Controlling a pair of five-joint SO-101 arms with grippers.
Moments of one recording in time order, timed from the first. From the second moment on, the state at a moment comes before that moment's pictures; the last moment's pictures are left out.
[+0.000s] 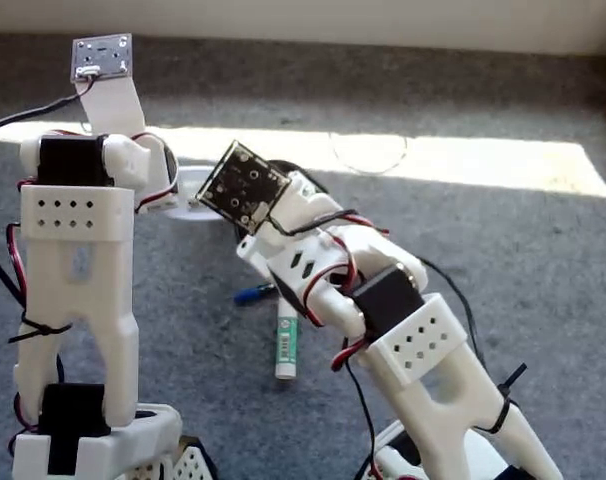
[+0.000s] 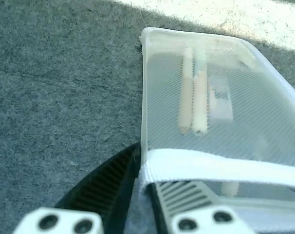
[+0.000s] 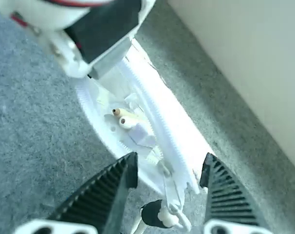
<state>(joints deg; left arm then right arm) -6.6 -10.9 -9.0 95.5 17.2 -39.3 -37.9 24.7 50.1 28.5</state>
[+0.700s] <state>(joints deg) -8.9 -10.9 -9.0 95.5 17.2 -37.7 -37.9 14.5 74.6 8.3</state>
